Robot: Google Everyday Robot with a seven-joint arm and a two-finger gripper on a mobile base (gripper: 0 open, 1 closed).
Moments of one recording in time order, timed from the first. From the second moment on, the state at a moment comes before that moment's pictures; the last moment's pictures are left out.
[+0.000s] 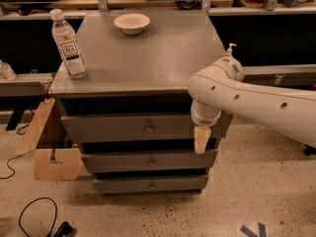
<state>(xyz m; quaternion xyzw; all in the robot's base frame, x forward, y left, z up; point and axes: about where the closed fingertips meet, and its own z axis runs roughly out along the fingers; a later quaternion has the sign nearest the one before) 0.607 -0.158 0.680 -0.65 0.74 -0.13 0.11</state>
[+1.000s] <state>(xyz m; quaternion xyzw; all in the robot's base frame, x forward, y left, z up) 0.579 -0.136 0.651 -0.64 0.75 -0.07 0.12</state>
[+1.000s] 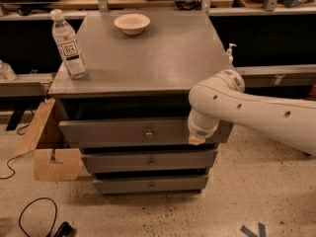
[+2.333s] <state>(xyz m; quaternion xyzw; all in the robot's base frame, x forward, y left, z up) 0.576 -0.136 0.662 -0.64 0.75 -0.07 0.12</state>
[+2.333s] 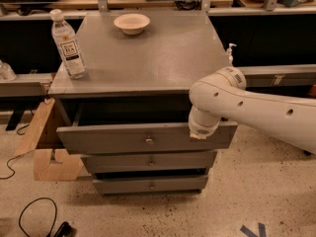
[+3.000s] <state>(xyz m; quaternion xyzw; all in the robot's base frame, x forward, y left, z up) 0.576 -0.136 0.662 -0.64 0.75 -0.07 0.12</state>
